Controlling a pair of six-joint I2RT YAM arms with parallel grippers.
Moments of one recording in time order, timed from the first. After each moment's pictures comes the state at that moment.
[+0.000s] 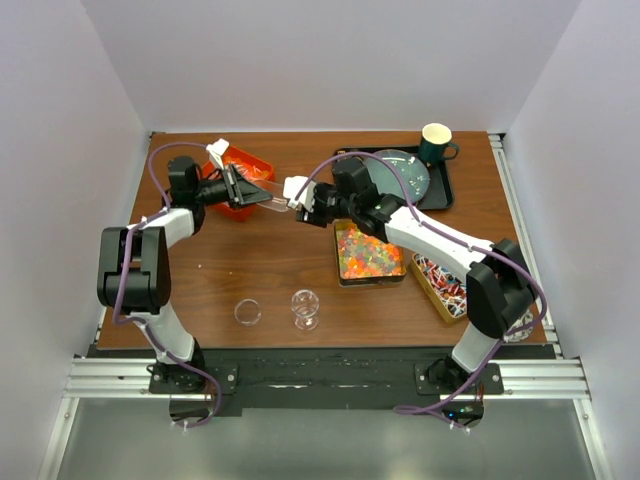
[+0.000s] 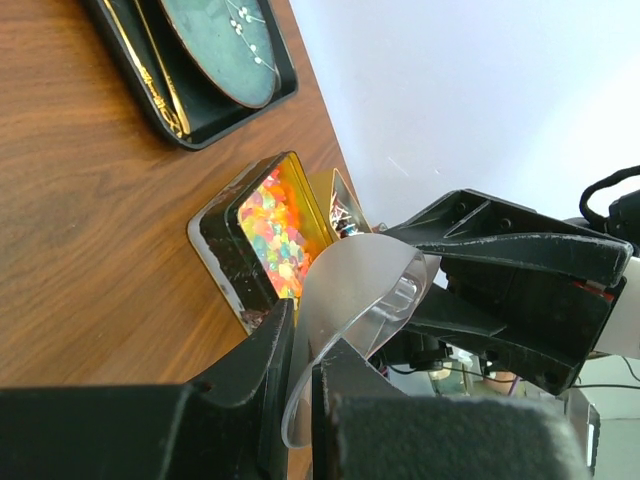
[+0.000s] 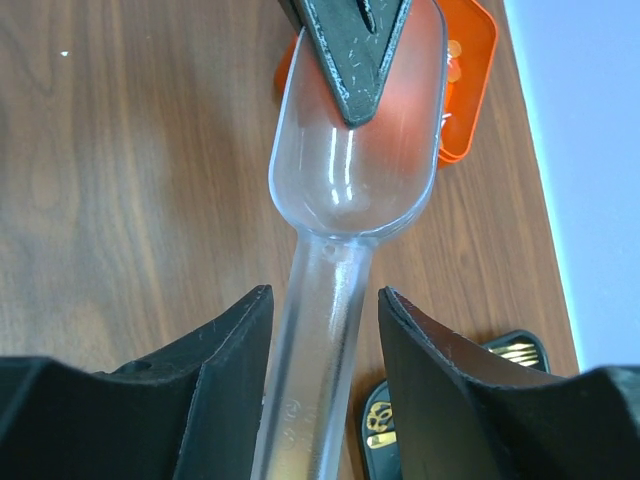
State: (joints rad) left arm 0.02 1.76 0.99 0.50 1.16 -0.87; right arm 0.71 1.70 1.33 -0.12 -0.35 -0.73
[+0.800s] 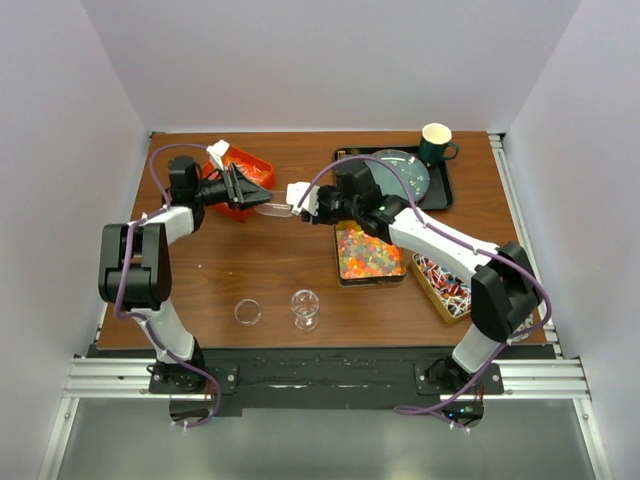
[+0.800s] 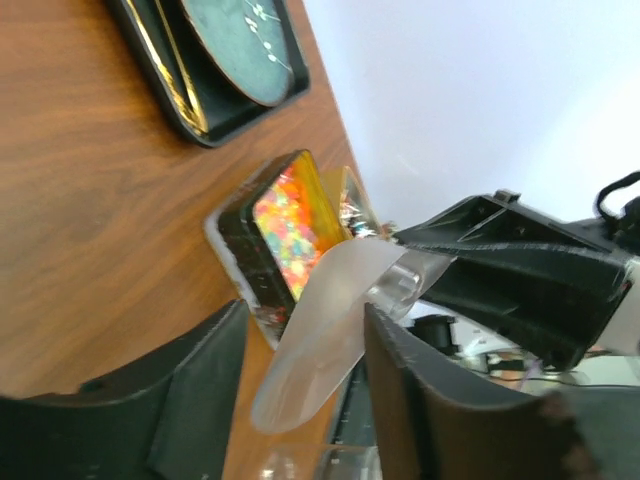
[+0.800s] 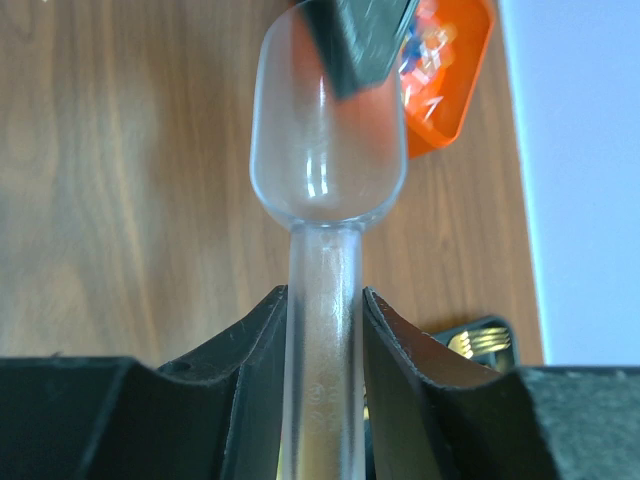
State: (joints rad) left arm 0.04 1.79 1.01 0.45 1.17 -0.83; right arm 0.70 1.67 1.31 -0.17 -0.33 -0.83
